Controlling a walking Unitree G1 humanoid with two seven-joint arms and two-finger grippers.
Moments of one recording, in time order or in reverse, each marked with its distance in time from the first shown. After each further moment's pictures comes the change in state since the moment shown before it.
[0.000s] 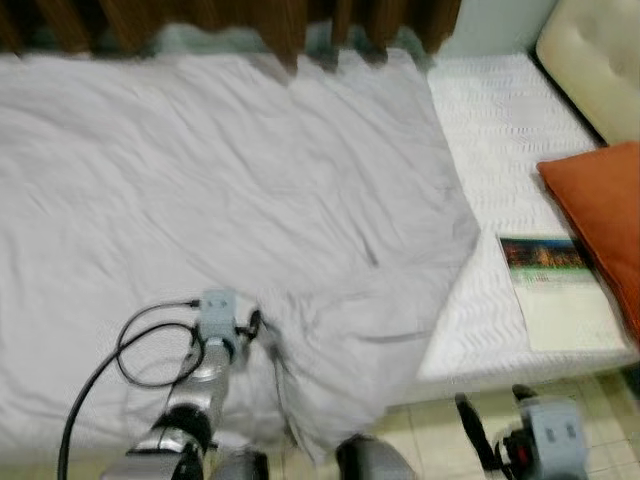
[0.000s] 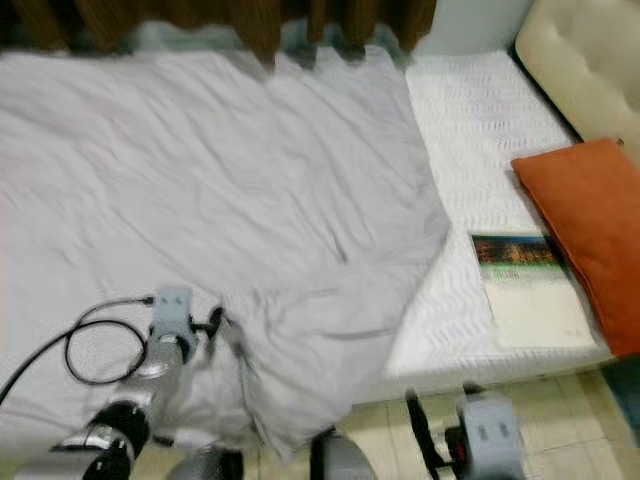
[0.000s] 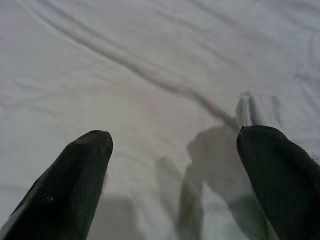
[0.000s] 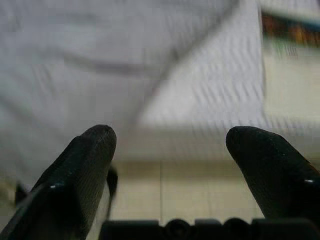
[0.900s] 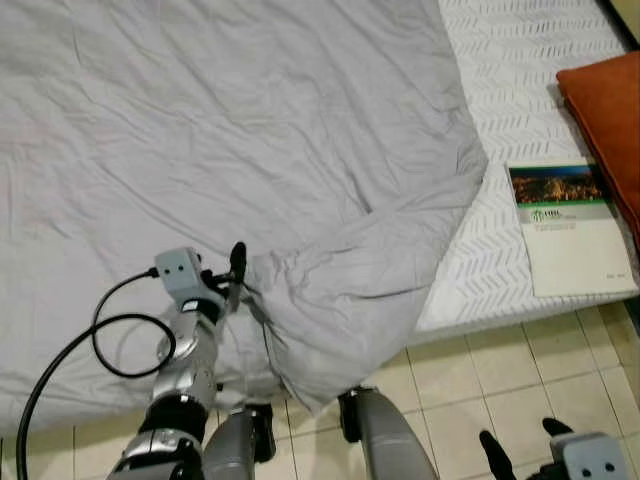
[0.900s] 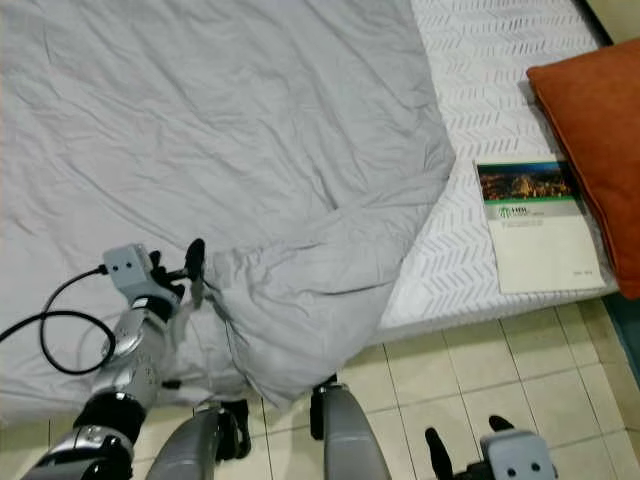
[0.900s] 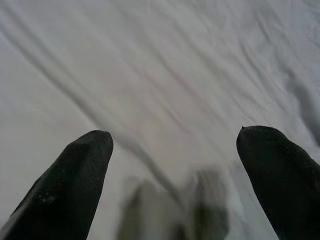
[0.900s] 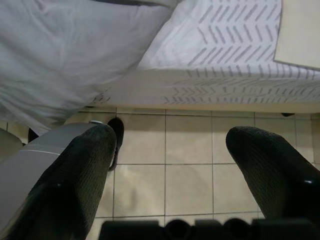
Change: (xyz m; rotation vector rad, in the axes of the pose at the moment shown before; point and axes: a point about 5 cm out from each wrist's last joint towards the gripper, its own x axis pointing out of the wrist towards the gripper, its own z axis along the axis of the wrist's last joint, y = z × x) left arm -0.001 -0.003 0.056 -0.416 -0.323 -0.180; right arm -0.031 -0.003 0.008 -0.042 0.034 -0.002
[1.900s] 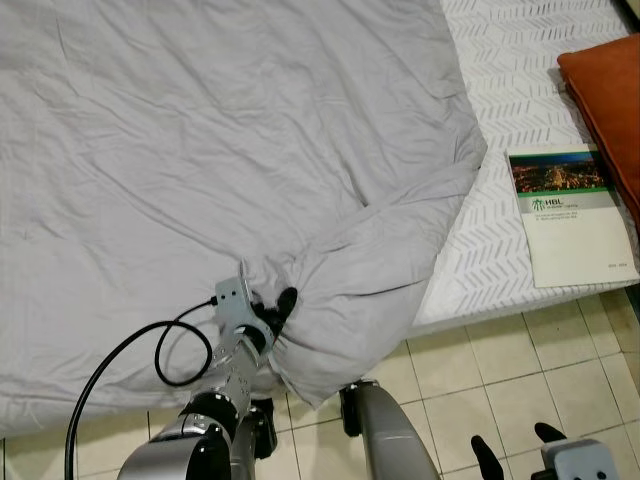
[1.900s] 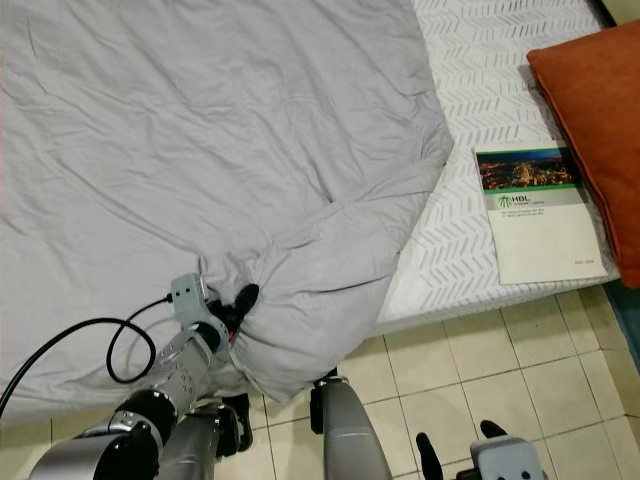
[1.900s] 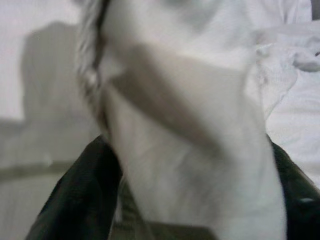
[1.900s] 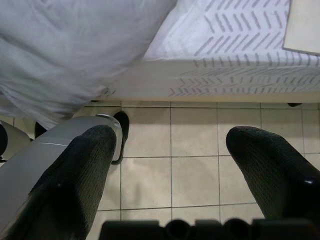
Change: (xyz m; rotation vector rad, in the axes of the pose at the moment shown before) left arm -0.005 -0.022 -0.052 -0.075 0.309 -0.056; right arm -0.005 0.010 0.001 0.003 0.000 -0.003
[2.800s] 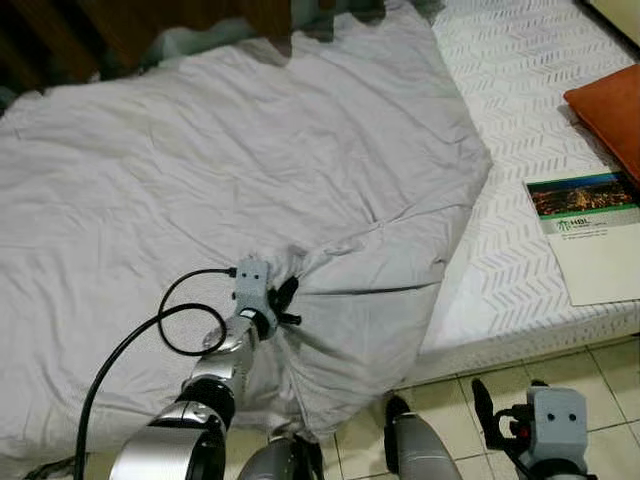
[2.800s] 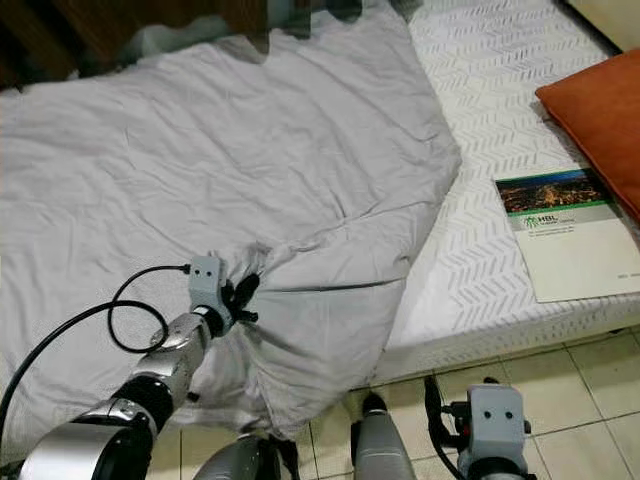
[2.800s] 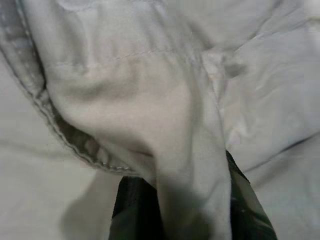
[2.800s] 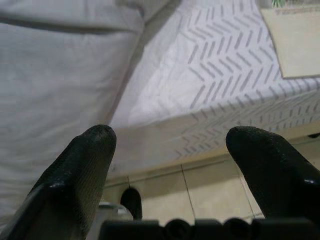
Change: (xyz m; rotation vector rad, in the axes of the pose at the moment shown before) left arm 0.007 -0.030 0.012 0.392 -0.028 -0.214; right arm 0.074 -0.014 -0.009 0.116 -0.100 -0.187
